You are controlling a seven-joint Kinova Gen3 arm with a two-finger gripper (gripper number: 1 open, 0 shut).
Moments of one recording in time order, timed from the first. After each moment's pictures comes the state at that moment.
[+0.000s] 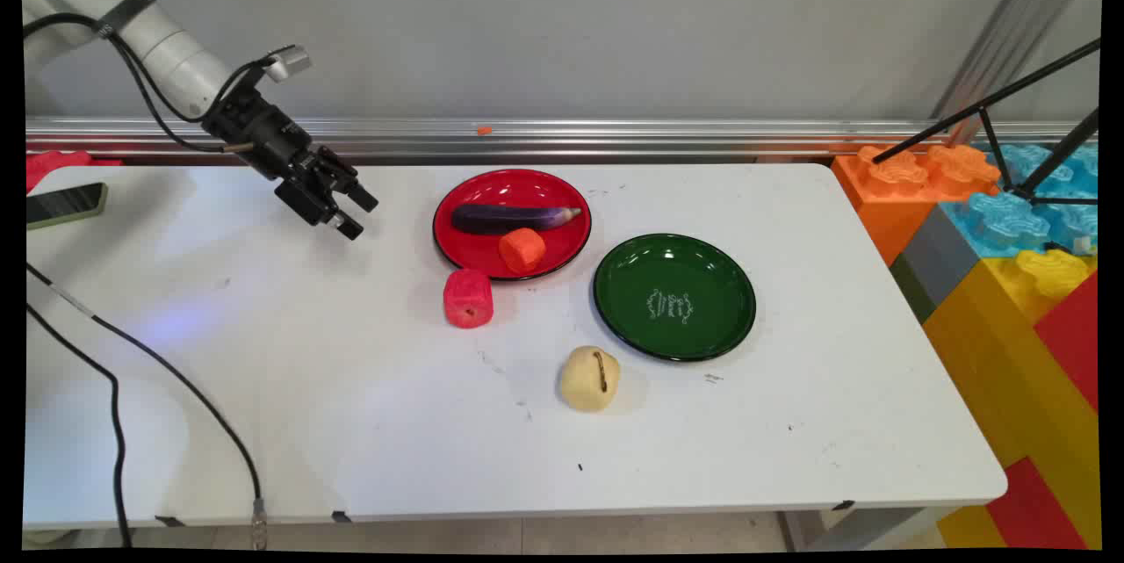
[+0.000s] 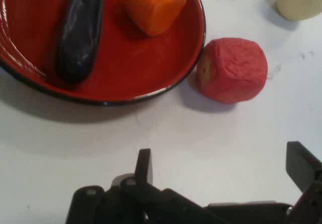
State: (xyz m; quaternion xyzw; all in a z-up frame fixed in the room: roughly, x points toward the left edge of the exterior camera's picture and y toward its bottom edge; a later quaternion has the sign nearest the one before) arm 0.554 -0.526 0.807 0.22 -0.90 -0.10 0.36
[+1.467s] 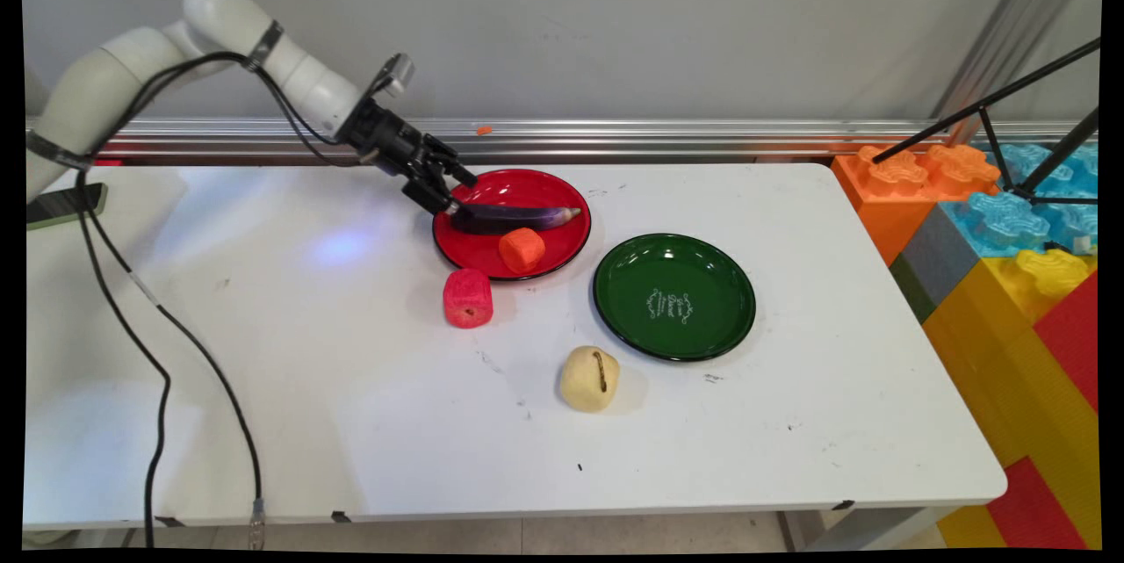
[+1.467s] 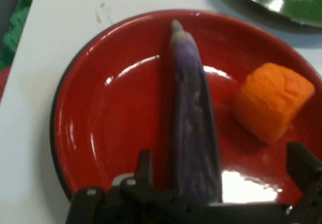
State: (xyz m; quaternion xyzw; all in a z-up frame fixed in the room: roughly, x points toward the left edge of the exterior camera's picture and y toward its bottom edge) arm 0.468 -0.614 0.746 0.17 -0.90 -0.01 0.40
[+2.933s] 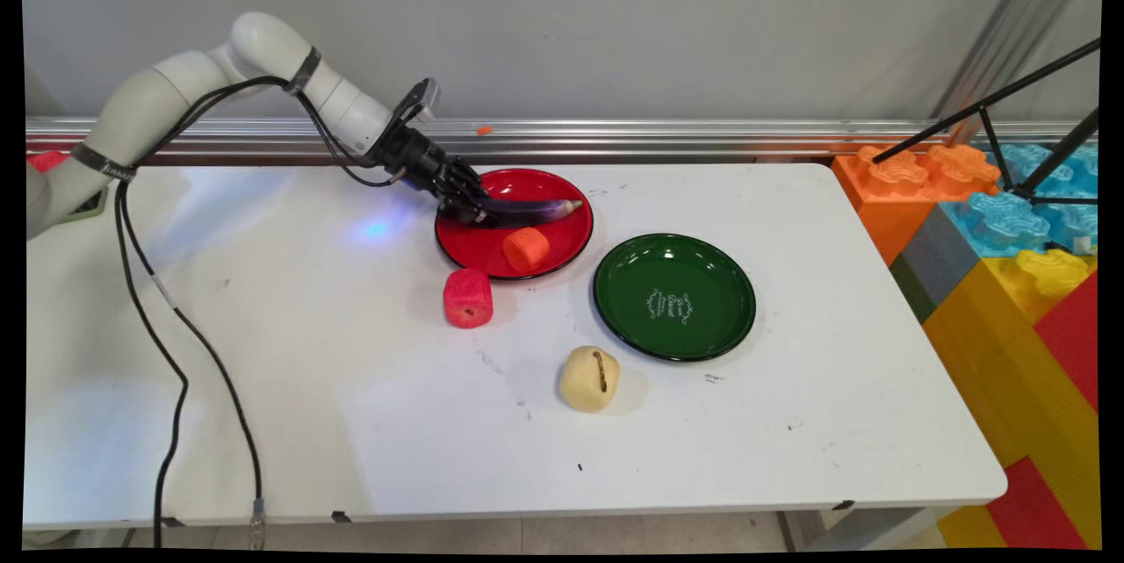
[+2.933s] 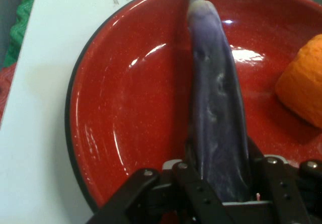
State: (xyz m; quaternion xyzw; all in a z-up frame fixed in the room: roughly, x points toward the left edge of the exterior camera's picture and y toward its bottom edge) arm 0.451 -0.637 0.706 0.16 -0.91 0.01 0.39
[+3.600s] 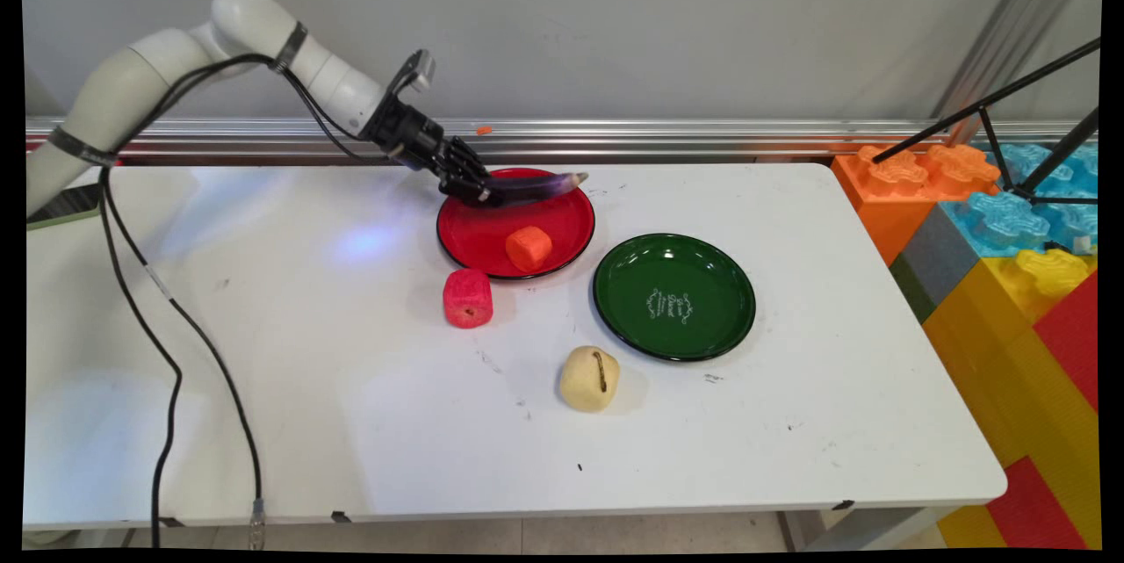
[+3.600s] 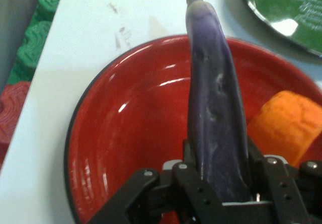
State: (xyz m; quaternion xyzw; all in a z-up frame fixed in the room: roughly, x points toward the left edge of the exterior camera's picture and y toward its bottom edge) arm 0.448 -0.628 0.749 0.19 -0.89 0.00 0.41
